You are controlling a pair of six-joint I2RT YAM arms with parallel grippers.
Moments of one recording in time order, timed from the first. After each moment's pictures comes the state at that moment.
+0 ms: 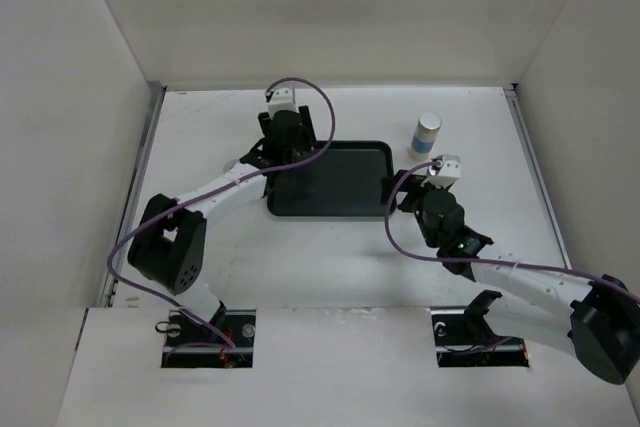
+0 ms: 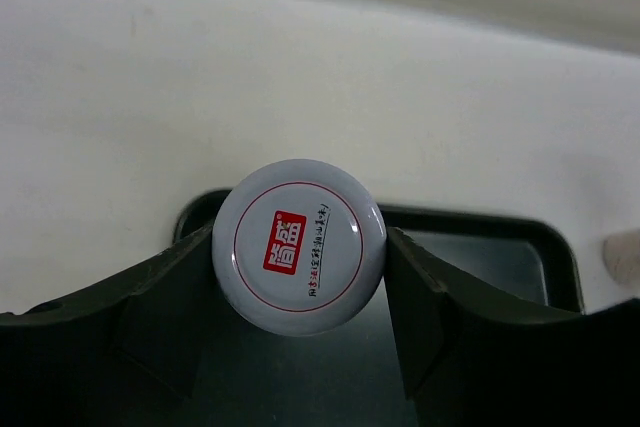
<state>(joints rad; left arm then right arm) -0.53 1.60 1.11 0.16 -0.46 -0.39 0.71 1.03 0.44 0.41 0.54 0.47</state>
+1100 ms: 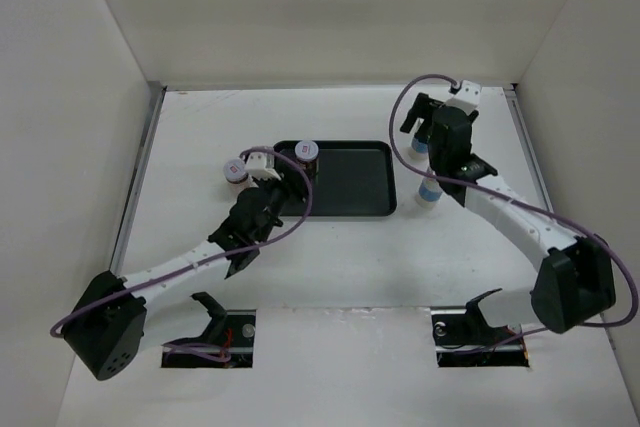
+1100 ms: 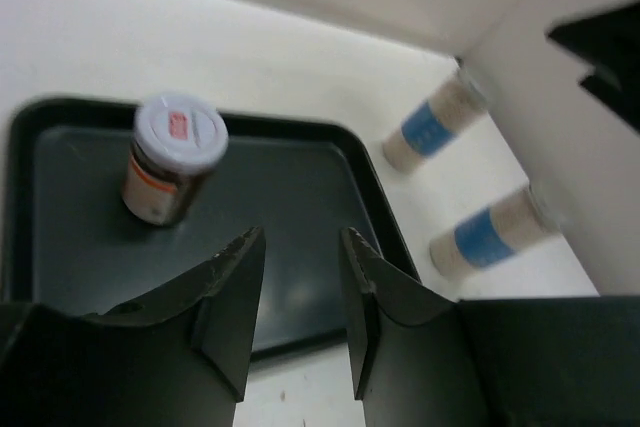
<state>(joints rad) -0.71 1.08 0.48 0.59 -0.35 -0.52 0.42 1.33 1.00 0.13 0.52 0.39</state>
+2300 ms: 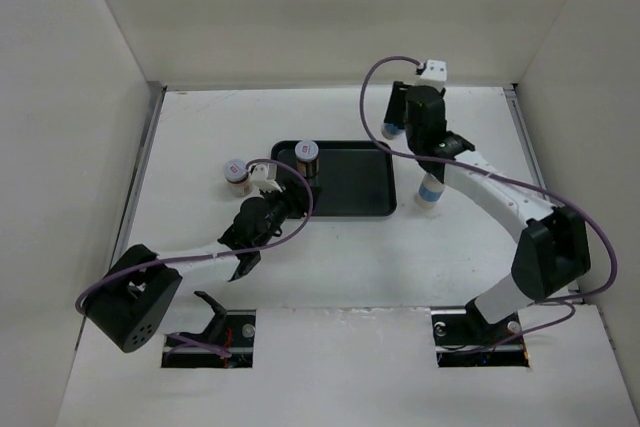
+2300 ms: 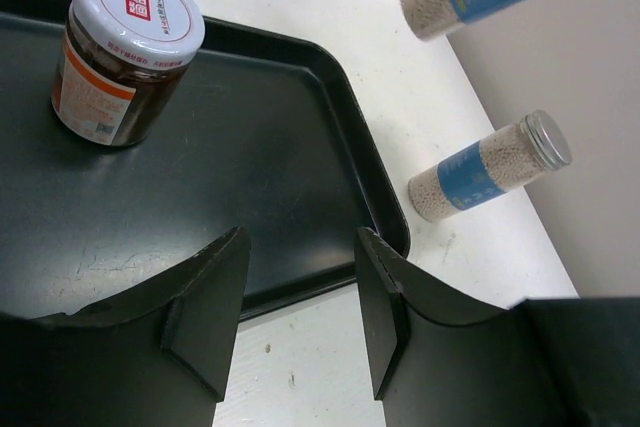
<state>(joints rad) -0.65 1.26 0.31 0.87 -0.13 -0.67 0.43 1.55 1.26 0.00 0.53 0.26</state>
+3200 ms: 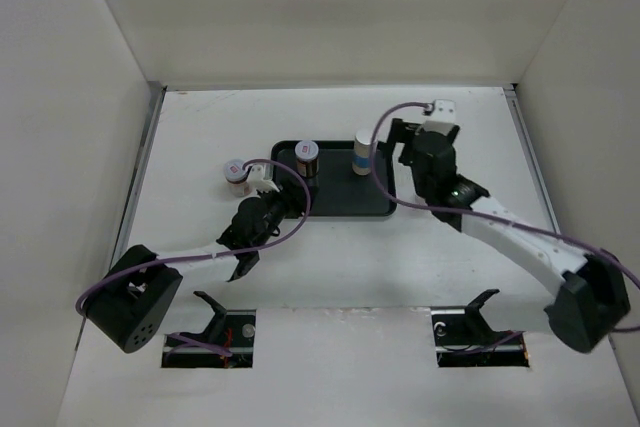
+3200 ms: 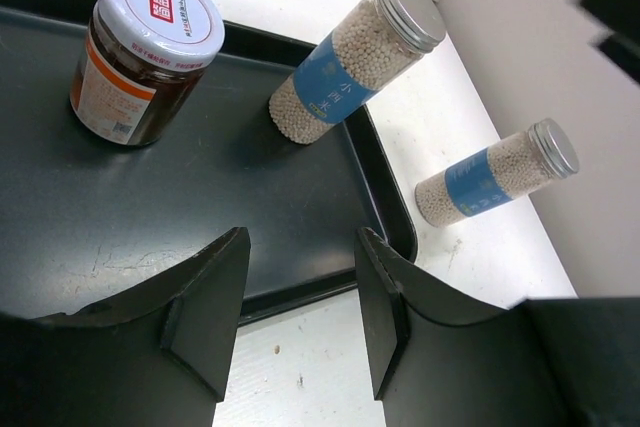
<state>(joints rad) -0.63 1.27 0.29 0.89 -0.13 -0.68 0.62 1.35 0.98 0.09 0.58 0.27</state>
